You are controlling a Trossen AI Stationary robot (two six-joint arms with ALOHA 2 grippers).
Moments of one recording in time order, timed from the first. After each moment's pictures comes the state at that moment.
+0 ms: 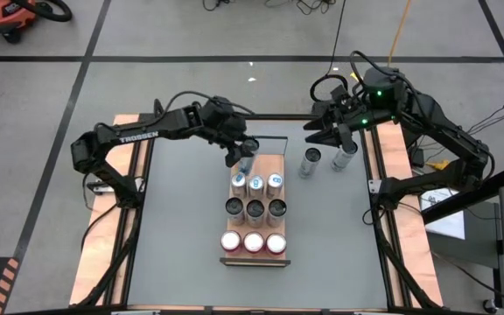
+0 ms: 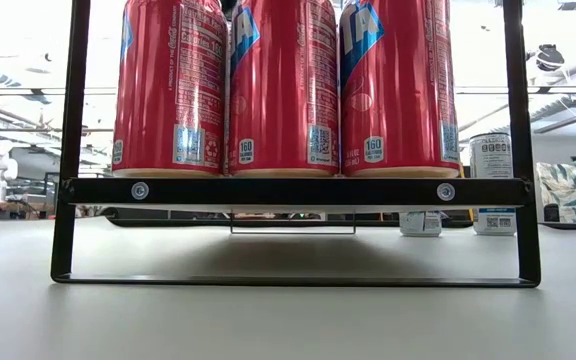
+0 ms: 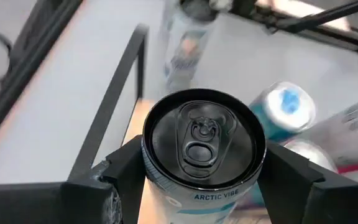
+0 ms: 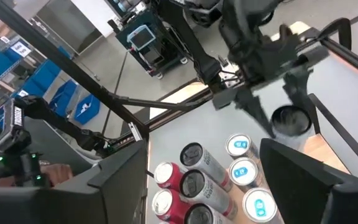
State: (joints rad) left arm 0.39 1.56 1.36 -0.49 0.33 0.01; right arm -0.41 1.18 1.64 -0.77 -0.55 0.43
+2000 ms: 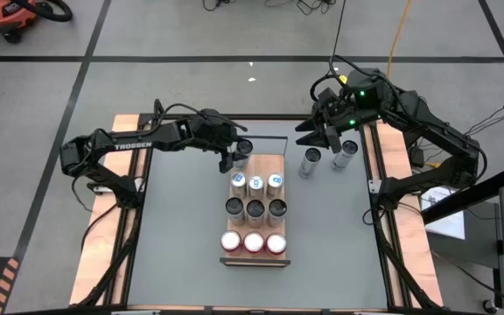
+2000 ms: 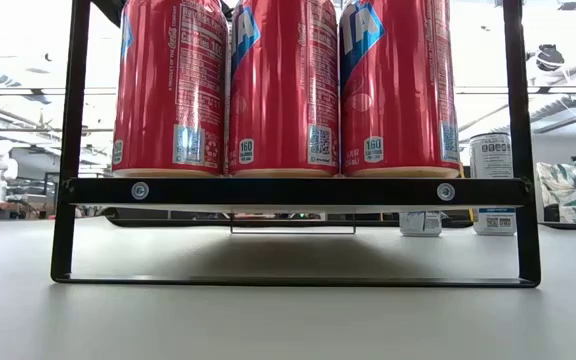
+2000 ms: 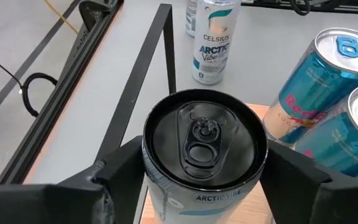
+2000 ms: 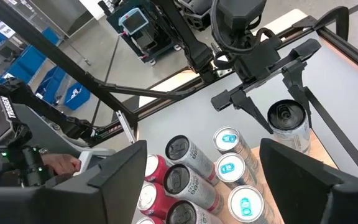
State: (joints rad) left arm 0.40 1.46 1.03 -0.19 0.24 0.17; right arm -0.41 1.24 1.64 -0.78 -0.55 0.35
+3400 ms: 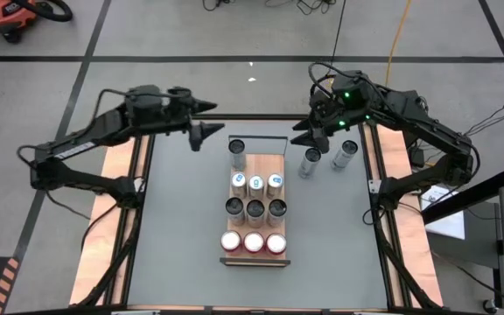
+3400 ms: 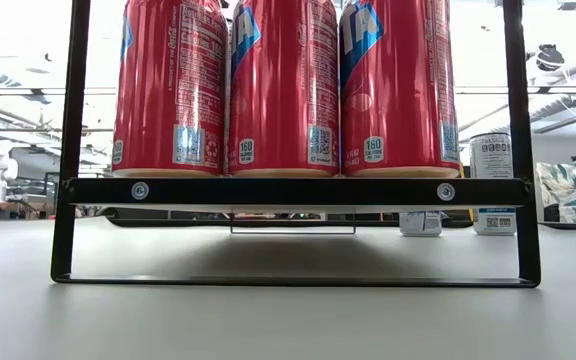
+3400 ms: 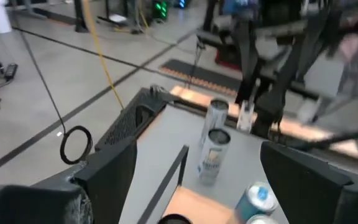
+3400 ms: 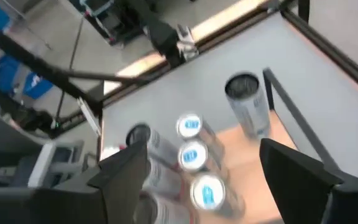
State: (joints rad) left arm 0.36 1.13 1.31 -0.42 0.05 -0.11; right arm -0.41 1.31 1.64 -0.83 -0.45 0.29
